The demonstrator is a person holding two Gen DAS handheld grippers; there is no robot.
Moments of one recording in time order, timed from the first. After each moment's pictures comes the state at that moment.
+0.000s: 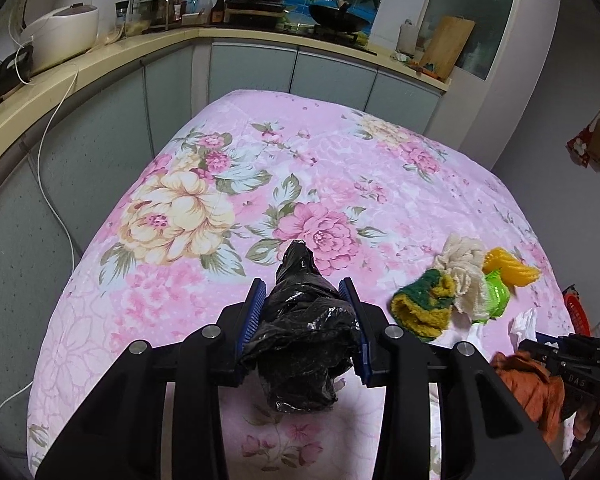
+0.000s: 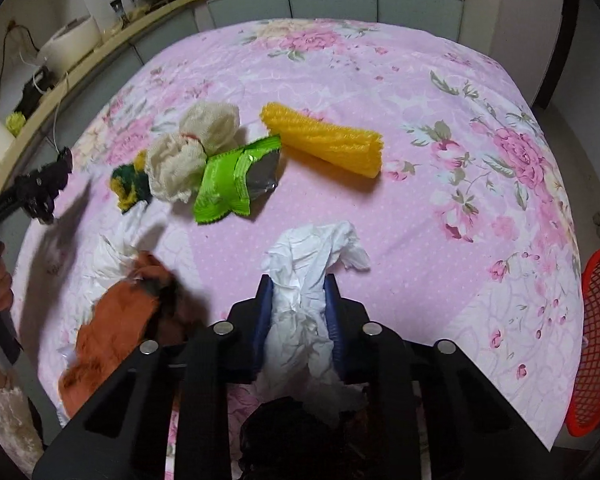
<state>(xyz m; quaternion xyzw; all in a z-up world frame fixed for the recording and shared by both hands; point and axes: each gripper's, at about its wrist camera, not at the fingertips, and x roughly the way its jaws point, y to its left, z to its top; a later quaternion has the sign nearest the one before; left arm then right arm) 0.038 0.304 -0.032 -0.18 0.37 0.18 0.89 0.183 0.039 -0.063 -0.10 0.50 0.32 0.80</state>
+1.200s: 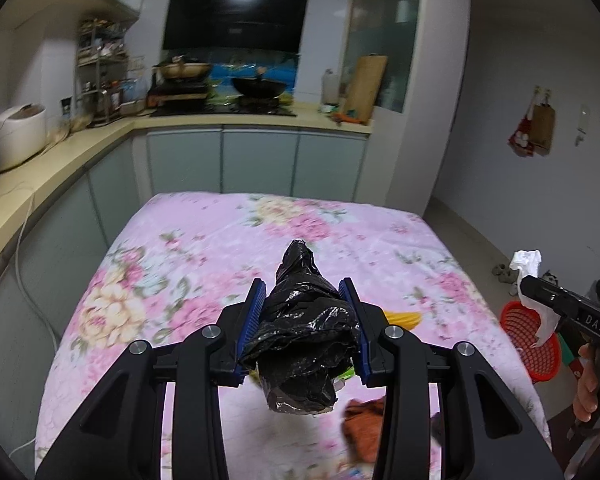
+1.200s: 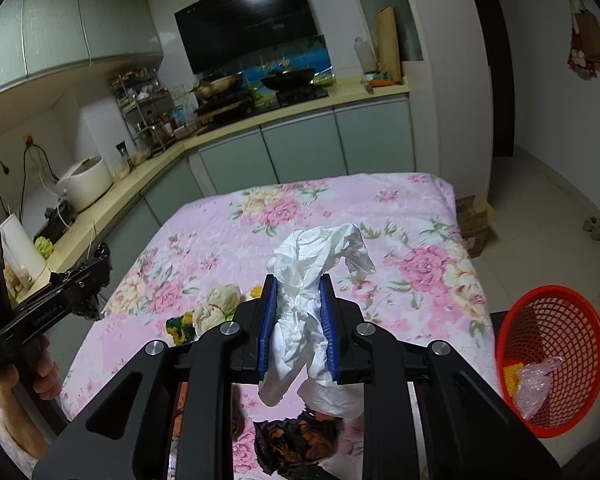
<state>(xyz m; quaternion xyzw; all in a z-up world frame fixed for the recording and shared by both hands) 0.056 0.188 0.069 -0.09 0.27 0.11 0.95 0.170 -0.058 0.057 0.04 0.32 0.30 0.90</state>
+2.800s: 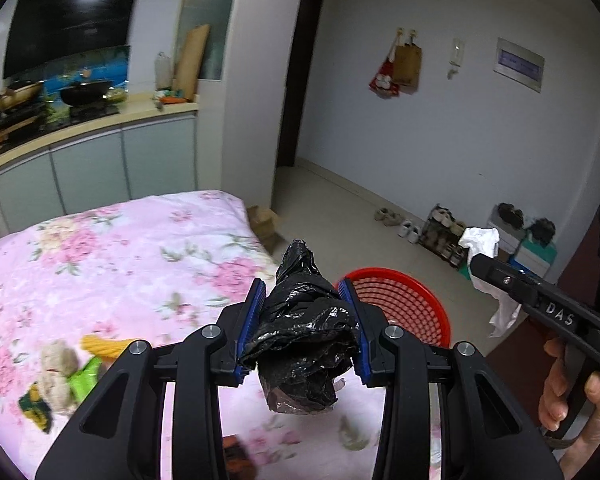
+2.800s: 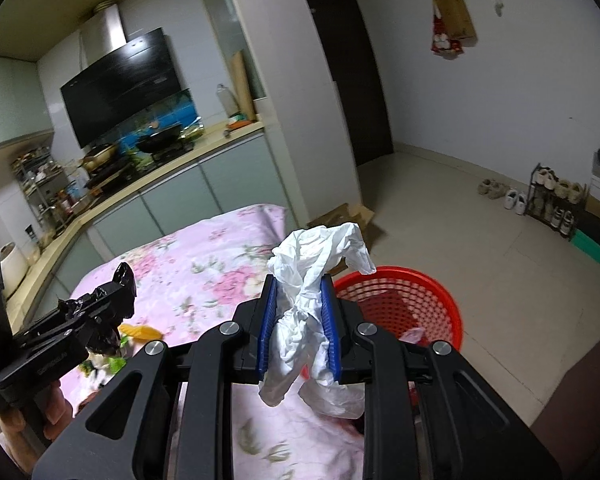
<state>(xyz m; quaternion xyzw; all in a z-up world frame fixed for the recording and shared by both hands) 0.156 -0.035 0.055 -0.04 0.30 -0.14 0.94 0.159 -0.241 0.048 0.11 0.29 0.09 0.95</state>
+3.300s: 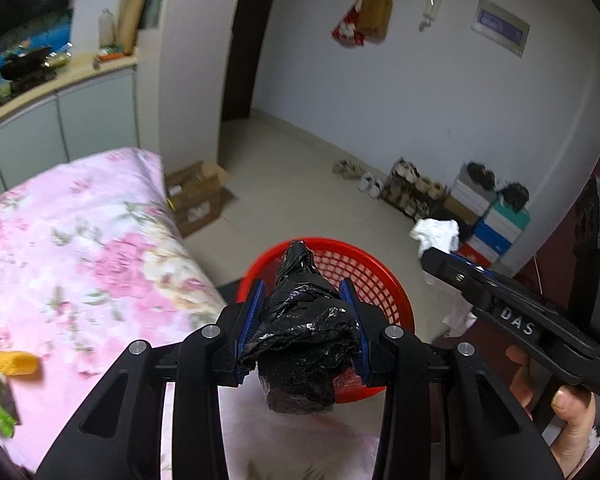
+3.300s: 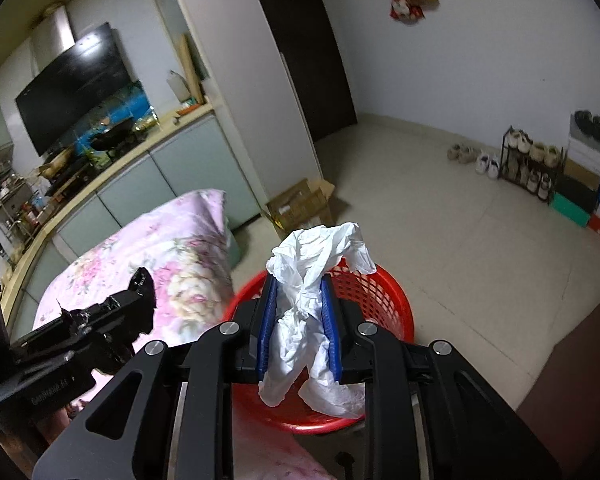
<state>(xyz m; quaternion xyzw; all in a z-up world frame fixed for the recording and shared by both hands) 0.225 -0.131 0.003 -0.03 0.39 -0.22 0.89 0.216 -0.298 -0.008 0.15 0.36 0.04 0.92</state>
